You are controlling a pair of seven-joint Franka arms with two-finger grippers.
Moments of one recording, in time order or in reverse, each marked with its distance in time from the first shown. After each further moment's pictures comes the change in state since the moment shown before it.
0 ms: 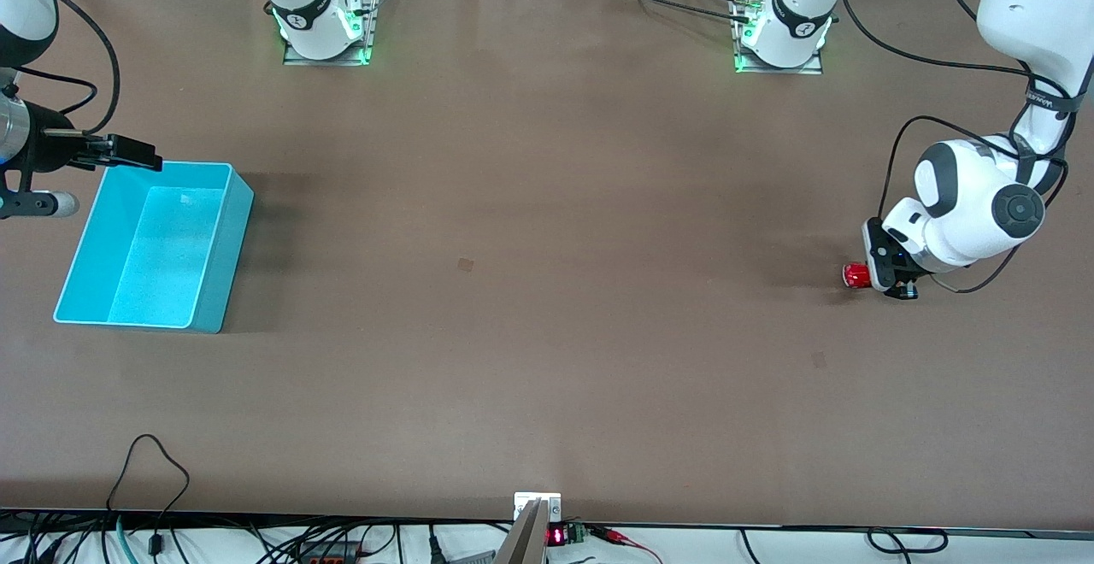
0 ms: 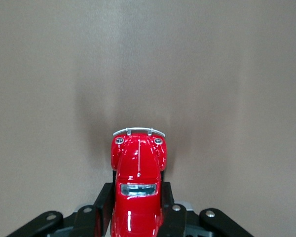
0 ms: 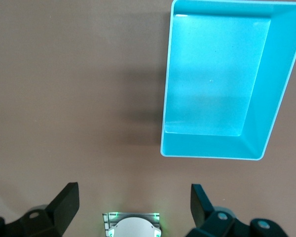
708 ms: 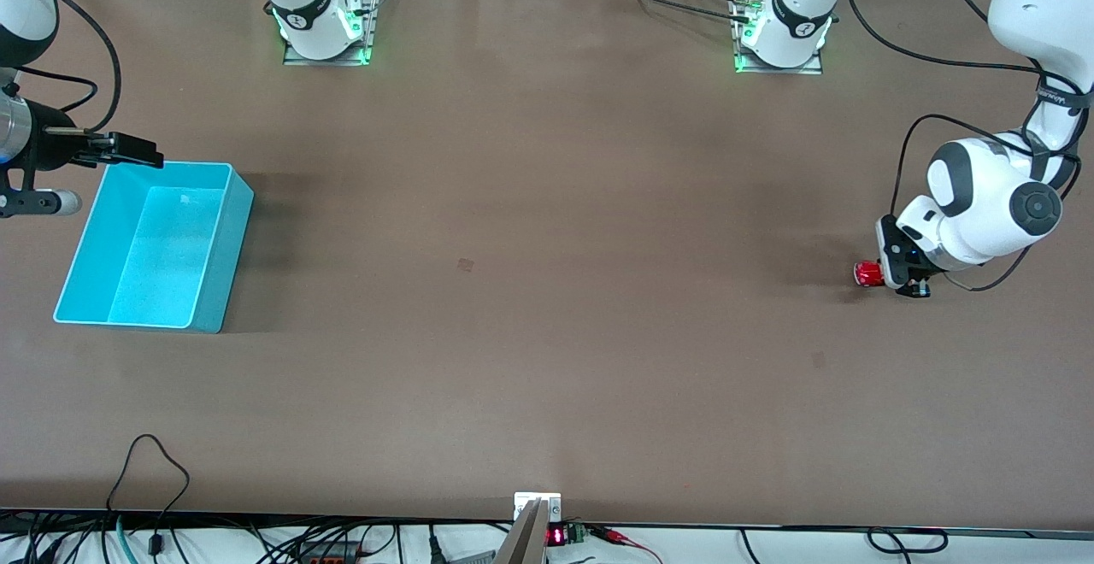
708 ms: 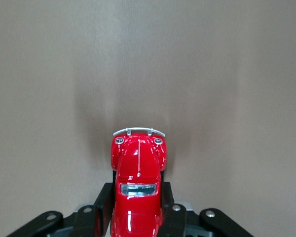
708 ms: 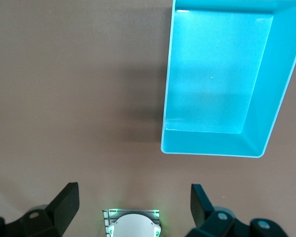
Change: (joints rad) left arm 0.043 0.002 0.000 0.004 0.000 0.000 0.053; right arm 0.000 0.000 0.000 0.000 0.000 -0.006 -0.003
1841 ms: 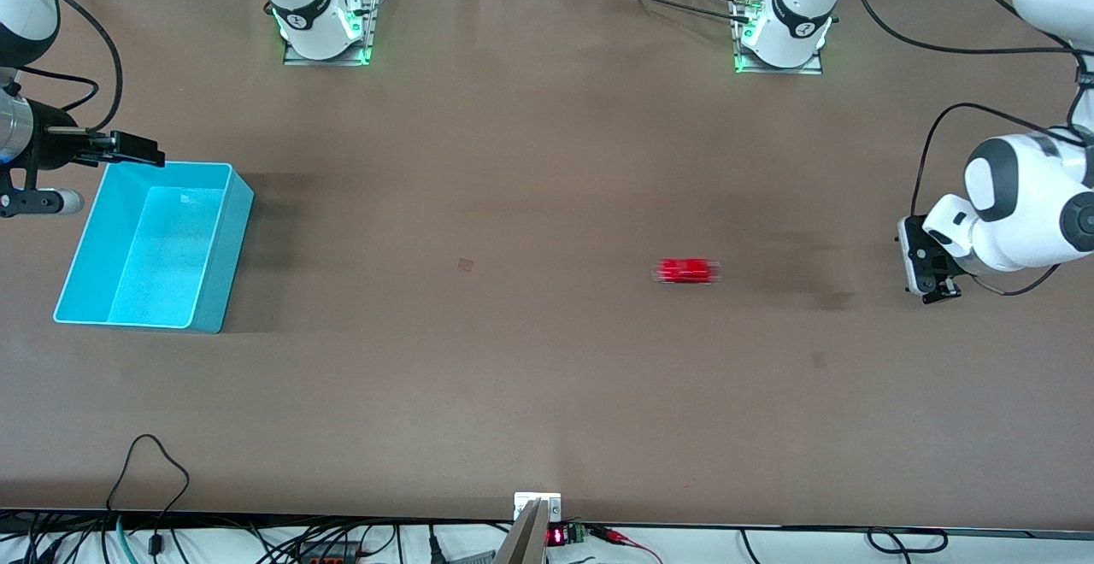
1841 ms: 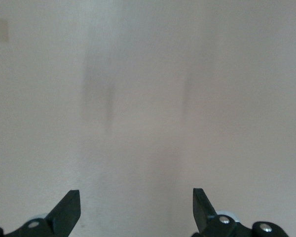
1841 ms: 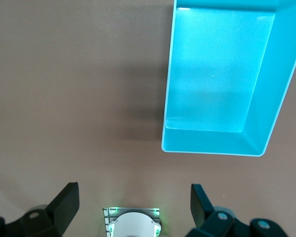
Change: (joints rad) left arm 0.006 -0.078 -0.066 0.178 -0.001 -0.415 -0.155; right arm 0.001 0.000 0.001 0.000 0.000 -0.007 -0.001
